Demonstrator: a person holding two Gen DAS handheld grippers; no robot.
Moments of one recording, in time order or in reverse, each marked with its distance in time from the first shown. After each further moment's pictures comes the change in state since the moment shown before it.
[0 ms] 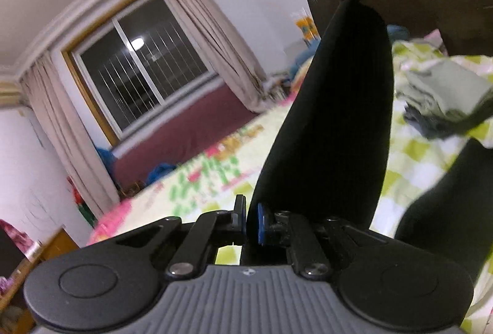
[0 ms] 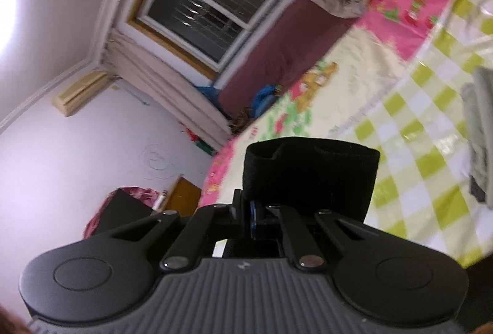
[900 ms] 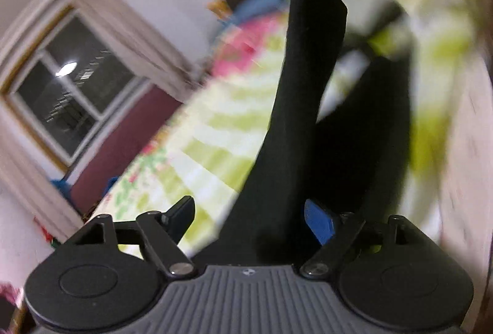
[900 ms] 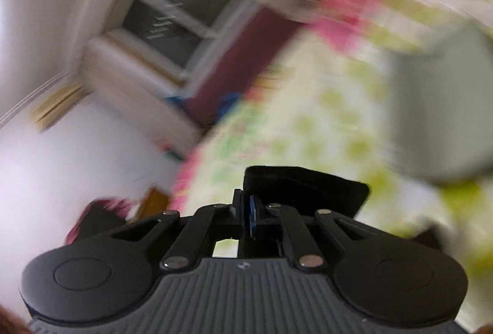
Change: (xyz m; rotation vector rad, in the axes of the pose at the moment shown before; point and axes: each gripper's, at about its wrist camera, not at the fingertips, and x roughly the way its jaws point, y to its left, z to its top) left arm 0.004 -0.120 -0.082 0.294 0.099 -0.221; right arm -0.079 -0.129 -0.058 0.197 0.008 -0.262
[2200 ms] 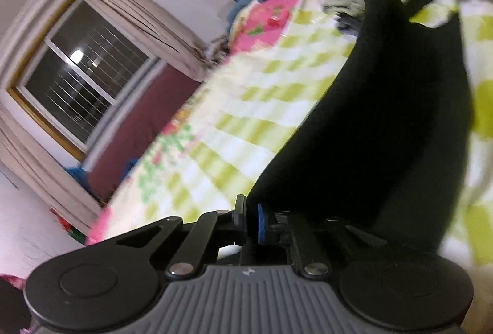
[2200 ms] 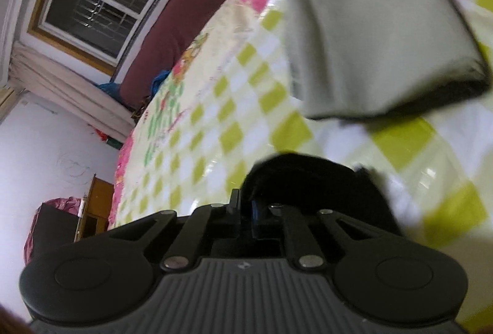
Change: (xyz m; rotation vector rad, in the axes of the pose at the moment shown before) left arm 0.011 0.084 -0.005 -0.001 0.053 0.096; right arm 0.047 0.009 -0.006 -0.004 0.048 -0.099
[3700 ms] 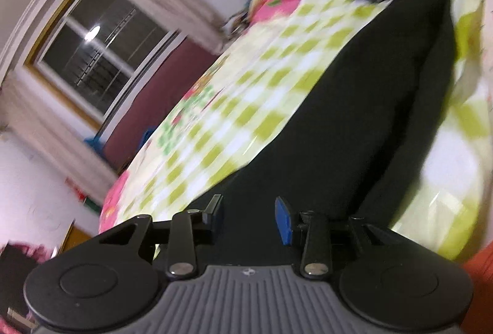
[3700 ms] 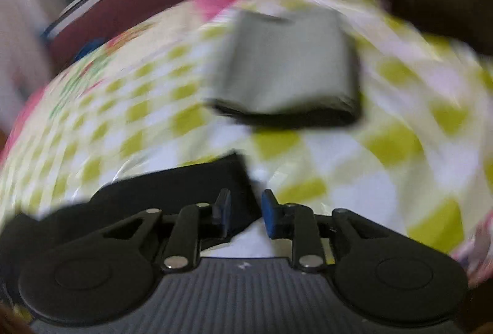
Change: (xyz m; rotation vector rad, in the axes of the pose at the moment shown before) left arm -0.045 0.007 -0.086 -0.057 0.115 0.051; right arm -0.044 0.034 -0.092 -0.478 -0.004 -0.402
